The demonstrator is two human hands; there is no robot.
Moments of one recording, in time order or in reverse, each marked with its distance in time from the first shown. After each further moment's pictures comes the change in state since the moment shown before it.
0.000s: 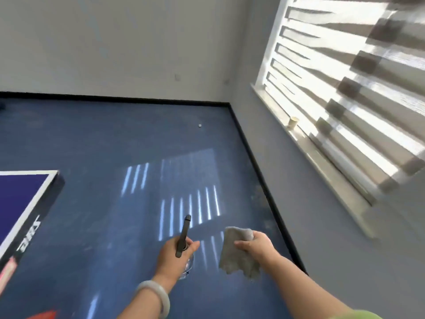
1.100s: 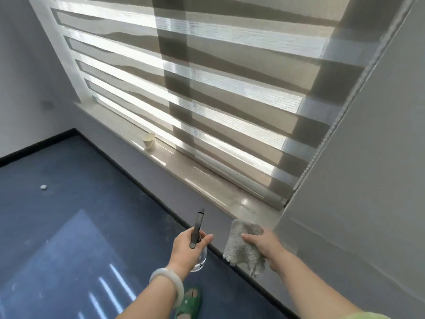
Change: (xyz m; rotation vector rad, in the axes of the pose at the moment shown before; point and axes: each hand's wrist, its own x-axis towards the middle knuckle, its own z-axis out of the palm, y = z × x) left_hand 0.291 0.262 0.498 0.271 -0.737 0.288; right_hand 0.245 0.070 -0.410 0.727 0.656 0.268
